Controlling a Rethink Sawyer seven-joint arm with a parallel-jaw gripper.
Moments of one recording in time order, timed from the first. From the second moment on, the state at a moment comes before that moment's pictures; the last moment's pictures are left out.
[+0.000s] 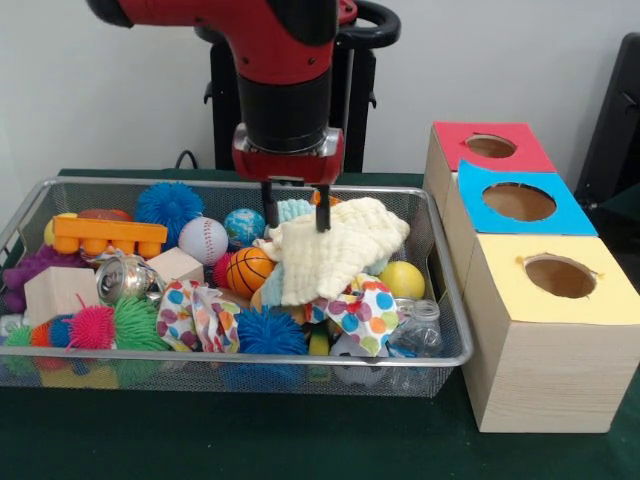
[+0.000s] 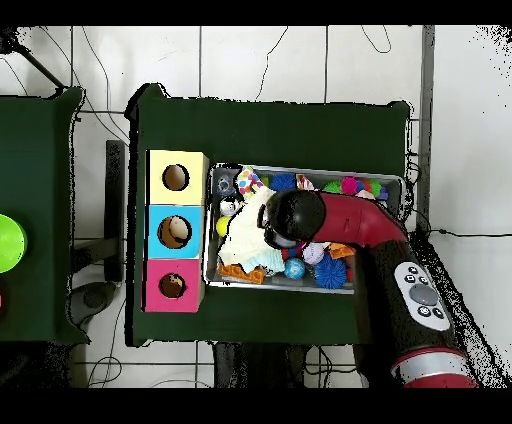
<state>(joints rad) -0.49 -0.62 0.24 1.62 -0.26 0.75 1.79</state>
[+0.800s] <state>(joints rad) -0.65 -0.56 0.30 1.51 -0.33 0.80 1.78</state>
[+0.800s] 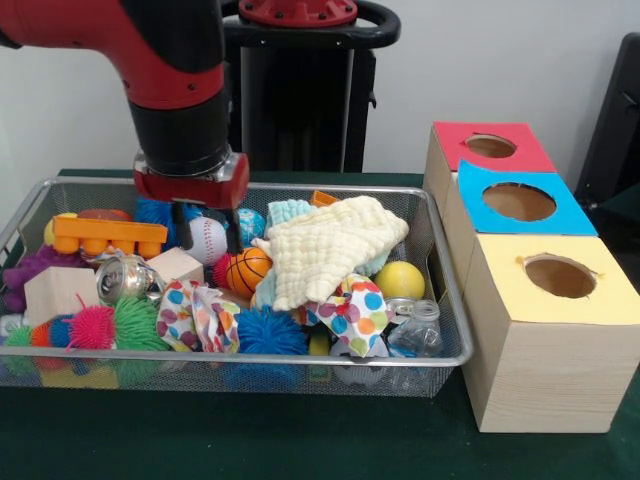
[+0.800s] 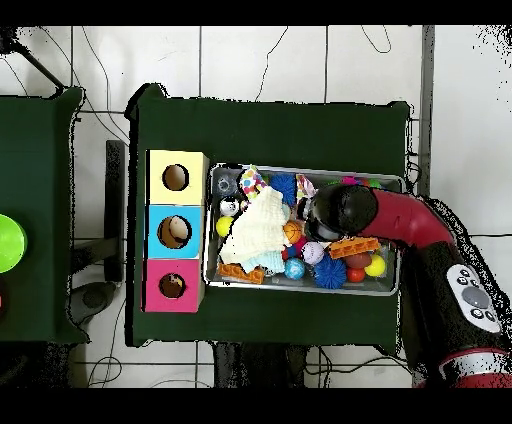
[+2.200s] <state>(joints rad) -0.74 -0.47 0.39 1.37 -0.55 0.83 1.74</state>
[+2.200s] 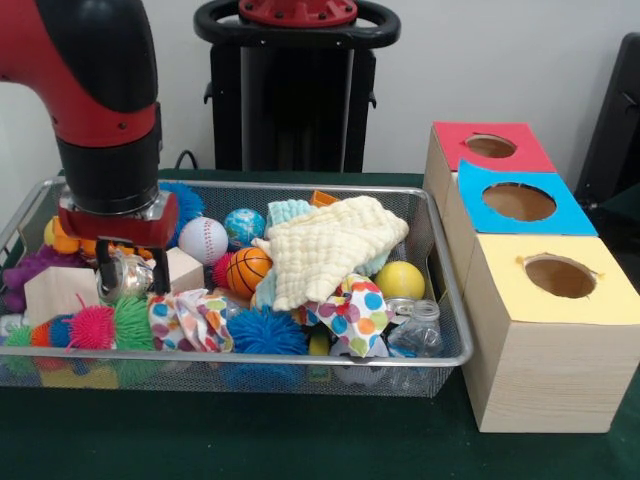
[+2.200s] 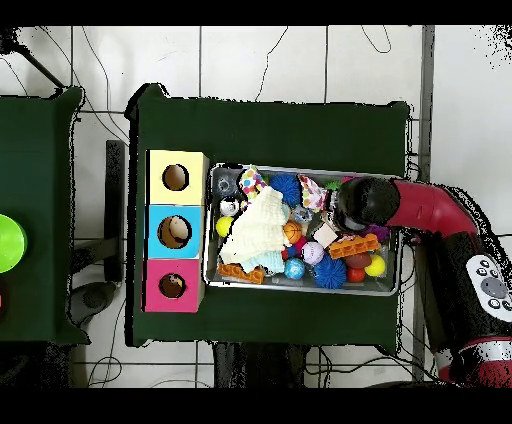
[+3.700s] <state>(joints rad) -0.76 -0.42 0.50 1.46 -0.58 0.79 1.72</state>
